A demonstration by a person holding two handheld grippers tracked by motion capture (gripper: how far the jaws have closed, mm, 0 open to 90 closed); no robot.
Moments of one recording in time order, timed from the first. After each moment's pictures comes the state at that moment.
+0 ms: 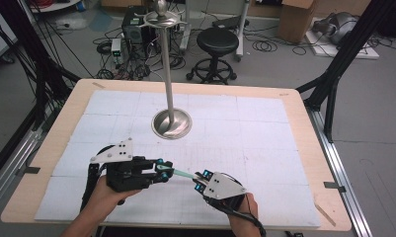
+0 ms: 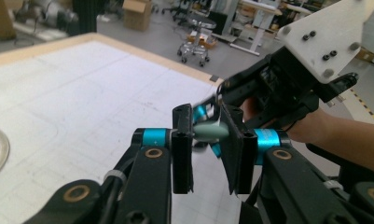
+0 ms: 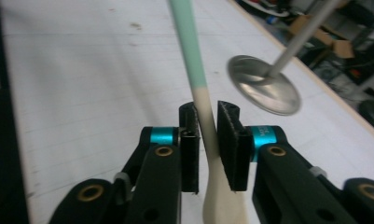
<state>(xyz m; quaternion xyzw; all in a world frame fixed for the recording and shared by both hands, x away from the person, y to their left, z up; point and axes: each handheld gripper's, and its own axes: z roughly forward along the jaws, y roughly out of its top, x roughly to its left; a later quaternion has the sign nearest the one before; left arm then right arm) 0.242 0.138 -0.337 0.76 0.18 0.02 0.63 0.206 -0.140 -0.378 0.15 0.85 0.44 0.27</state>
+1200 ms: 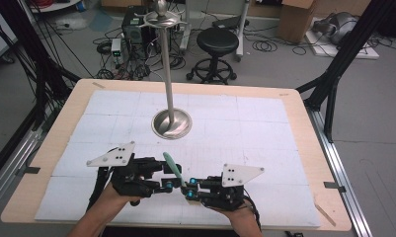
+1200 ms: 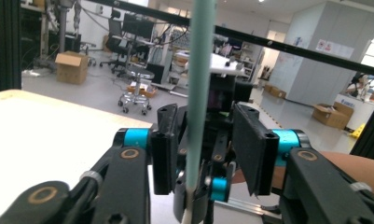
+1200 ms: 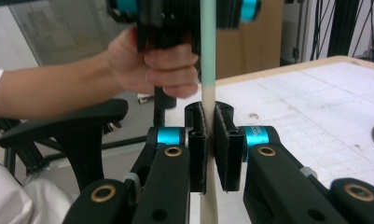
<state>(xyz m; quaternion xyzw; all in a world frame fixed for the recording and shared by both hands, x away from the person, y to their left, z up) 0.243 0.121 -0.347 0.68 0.10 -0.07 0.72 0.223 -0.151 -0.380 0.12 0.75 0.65 -0.01</state>
